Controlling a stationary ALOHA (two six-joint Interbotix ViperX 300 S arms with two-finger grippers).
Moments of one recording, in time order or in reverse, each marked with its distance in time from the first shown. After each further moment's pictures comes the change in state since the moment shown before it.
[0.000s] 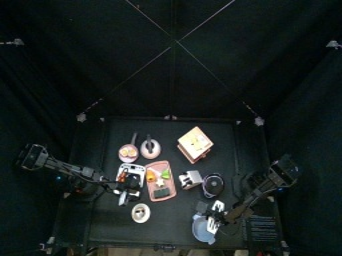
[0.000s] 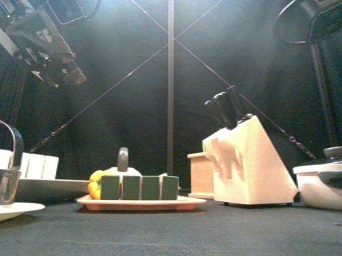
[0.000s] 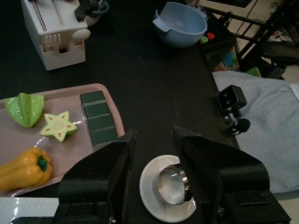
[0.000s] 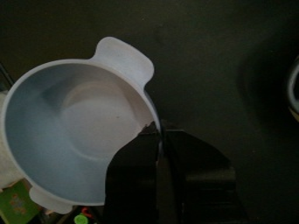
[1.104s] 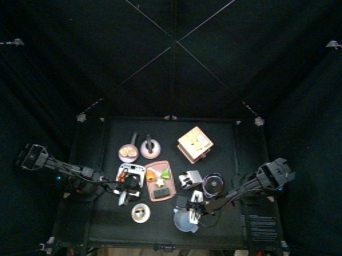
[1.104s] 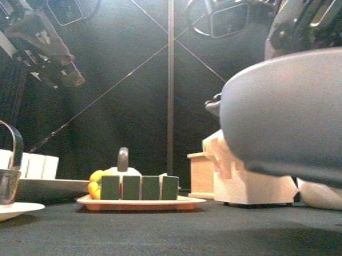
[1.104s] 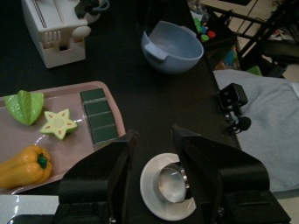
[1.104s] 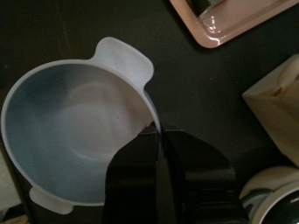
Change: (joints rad) left arm -0.002 0.002 0.005 0.000 -0.002 0.000; right arm -0.264 0.152 -0.201 -0.055 -0.055 -0.446
